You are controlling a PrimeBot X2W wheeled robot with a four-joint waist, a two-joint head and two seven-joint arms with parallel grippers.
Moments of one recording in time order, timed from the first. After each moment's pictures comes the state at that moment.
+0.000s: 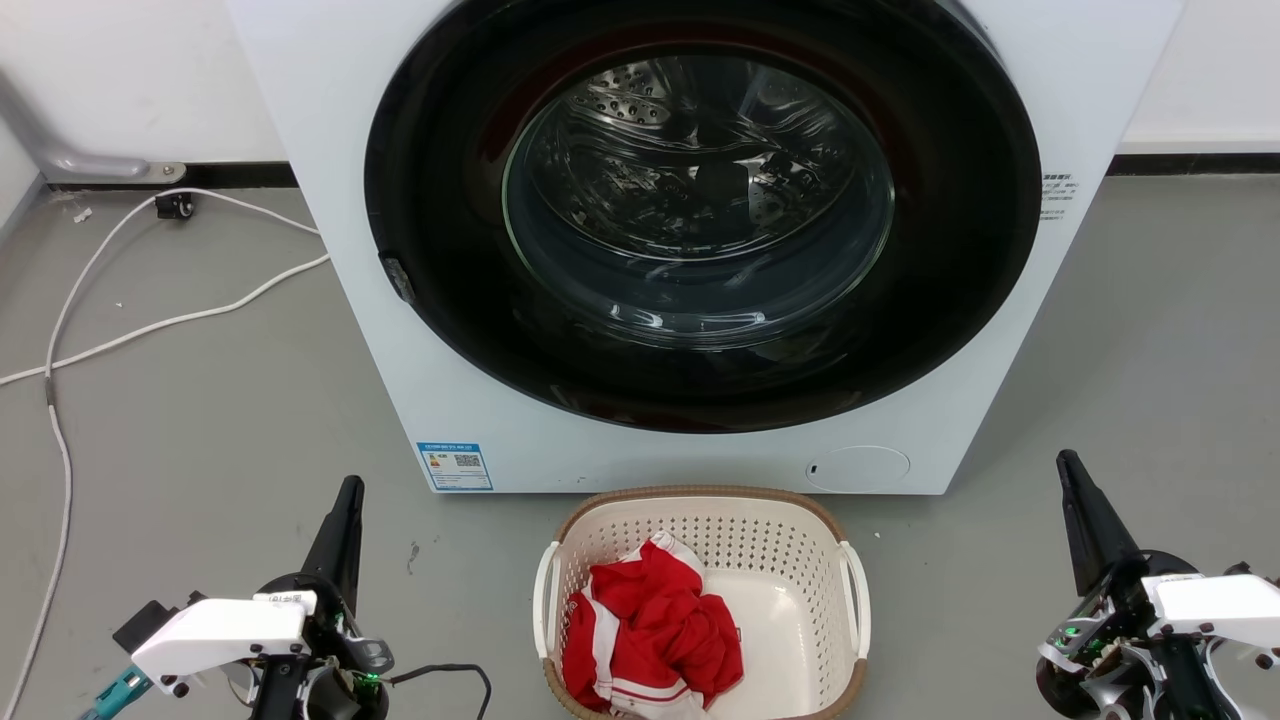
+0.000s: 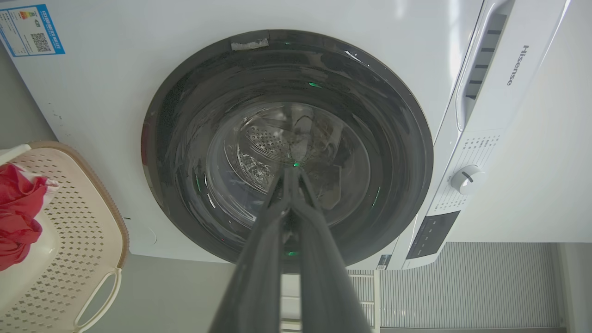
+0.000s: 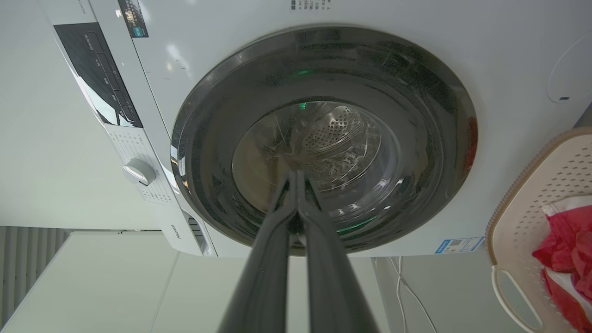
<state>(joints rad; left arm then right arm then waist) -0.10 0.07 0.08 0.25 -1.63 -0.13 0.09 -0.10 -0.07 -0.08 0.24 1.64 0.13 0.09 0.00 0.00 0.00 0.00</state>
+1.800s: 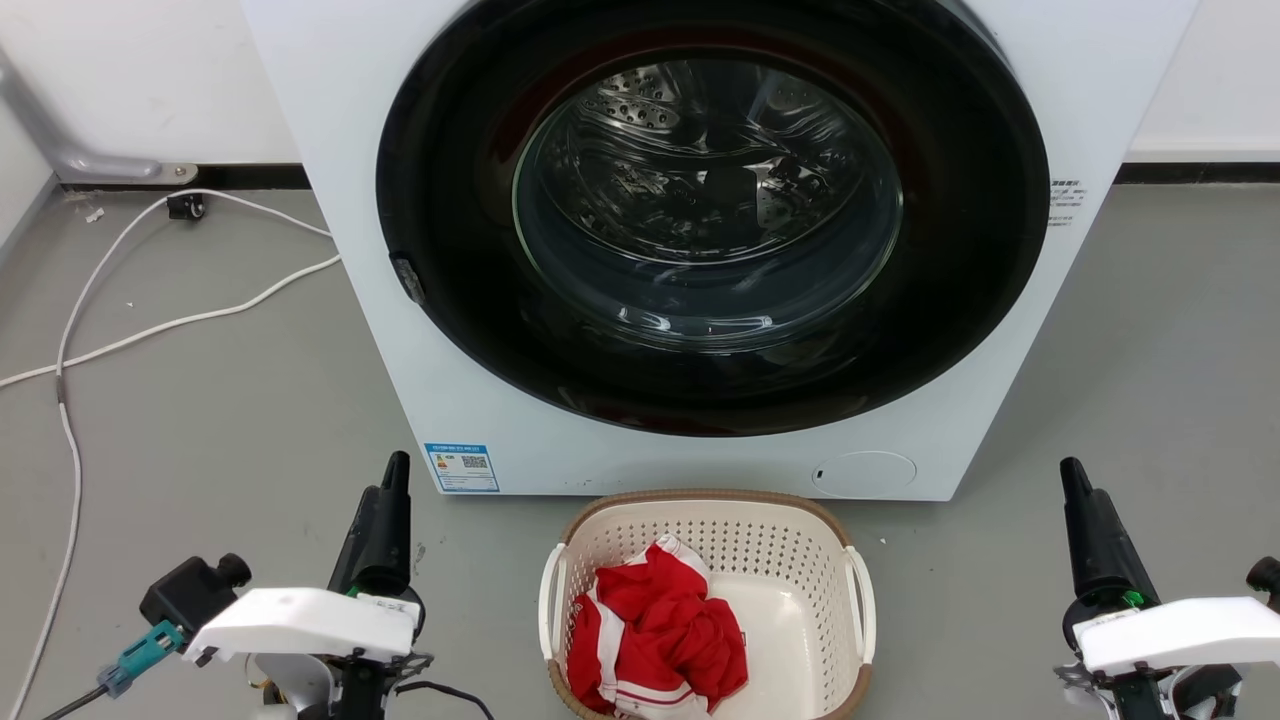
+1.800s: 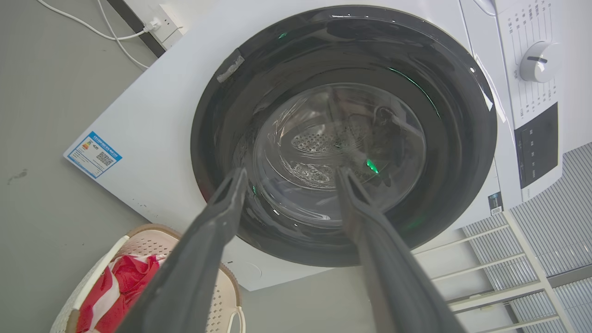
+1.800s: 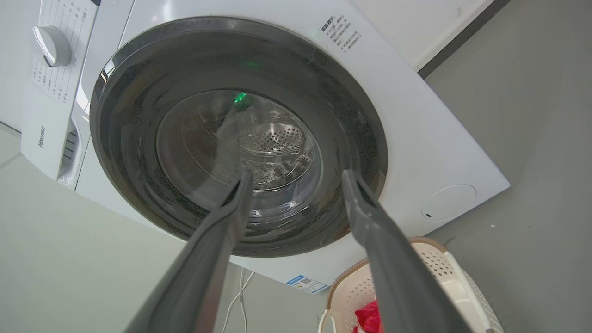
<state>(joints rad) -0.08 0.06 0.00 0.18 -1.07 -0.12 -0.05 -0.02 -0.06 -0.08 0.15 0.97 0.13 -0.04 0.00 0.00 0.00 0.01</state>
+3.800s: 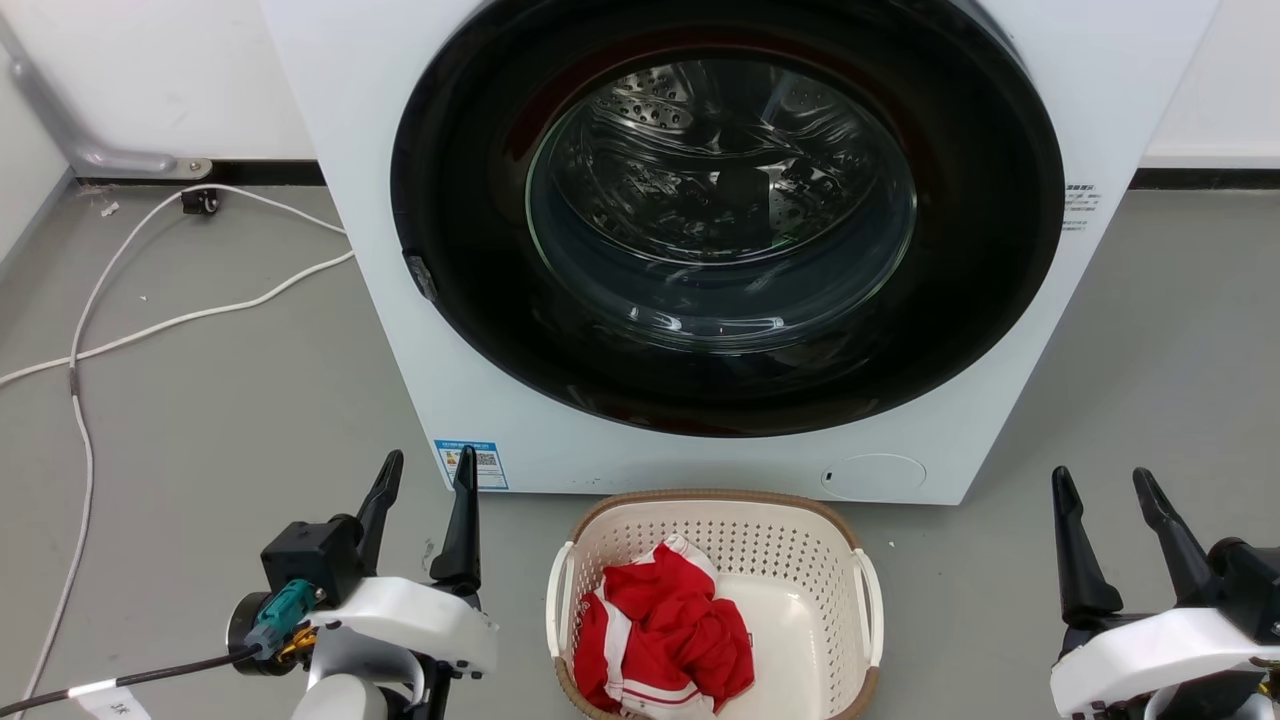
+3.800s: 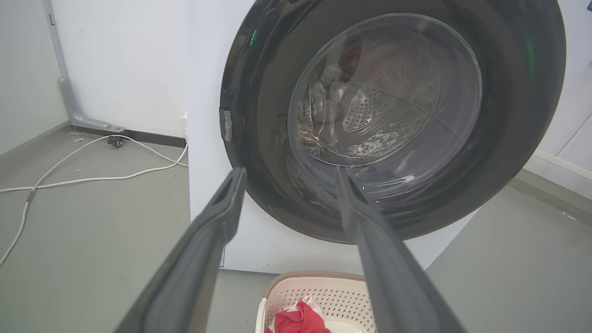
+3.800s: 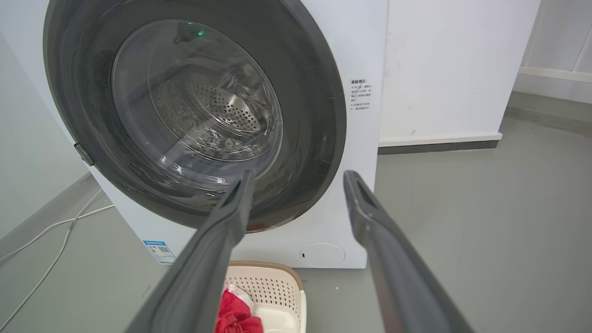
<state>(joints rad) -0.13 0.07 -0.10 0.26 -0.32 -0.07 -0.21 0.06 -0.05 -0.10 -0.06 0.18 0.13 -0.02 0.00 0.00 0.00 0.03</state>
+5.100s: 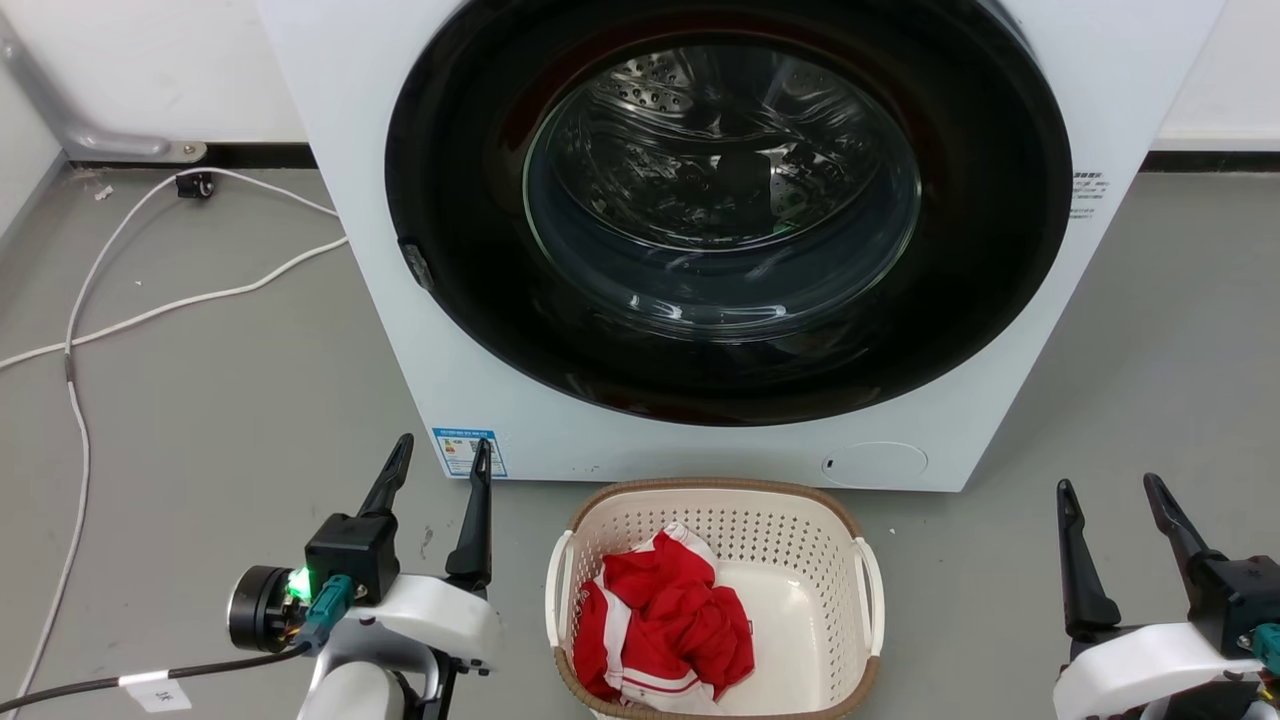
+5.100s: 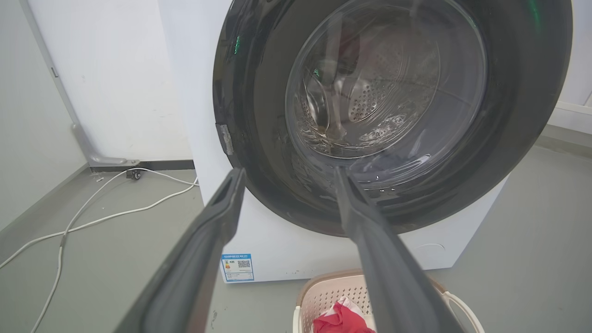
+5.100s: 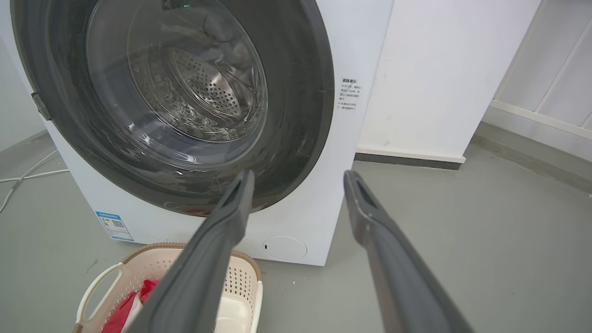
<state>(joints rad) -0.16 0.07 -0.11 0.30 -0.12 -0.05 -0.26 0.07 -0.05 -0.12 -0.04 -0.03 0.13 -0.07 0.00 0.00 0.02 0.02</state>
